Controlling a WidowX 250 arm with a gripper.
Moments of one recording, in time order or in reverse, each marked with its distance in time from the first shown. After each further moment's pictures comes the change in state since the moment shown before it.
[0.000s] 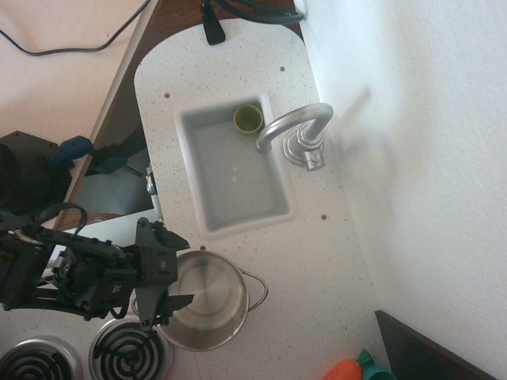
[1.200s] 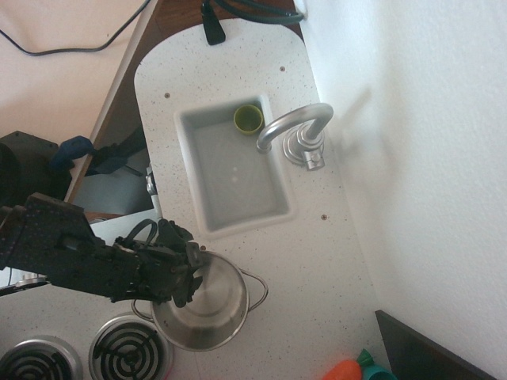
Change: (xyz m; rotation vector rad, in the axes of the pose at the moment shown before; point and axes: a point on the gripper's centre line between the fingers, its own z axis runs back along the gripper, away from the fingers) arm -0.031 0.019 -0.065 0.124 0.221 0.087
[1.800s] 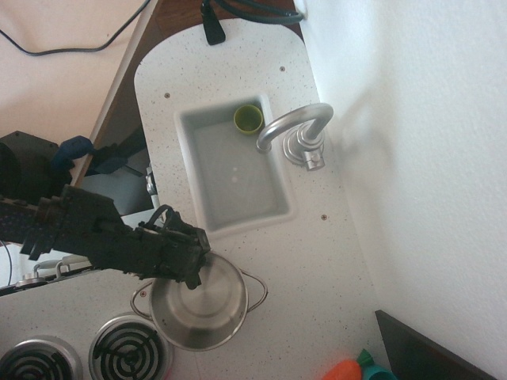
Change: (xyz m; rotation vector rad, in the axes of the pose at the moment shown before) arm 0.001 0.025 -0.029 0.070 0.058 0.094
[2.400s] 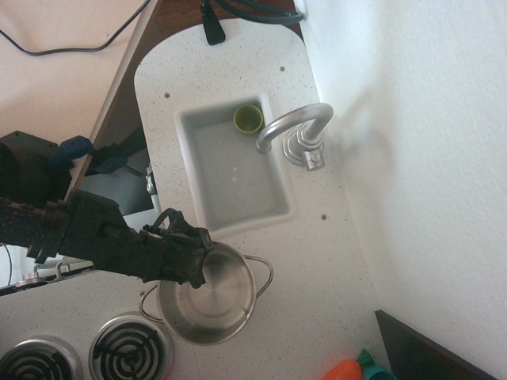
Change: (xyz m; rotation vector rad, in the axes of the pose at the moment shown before) arm 0.003 -0.002 -0.001 0.016 -0.026 0.001
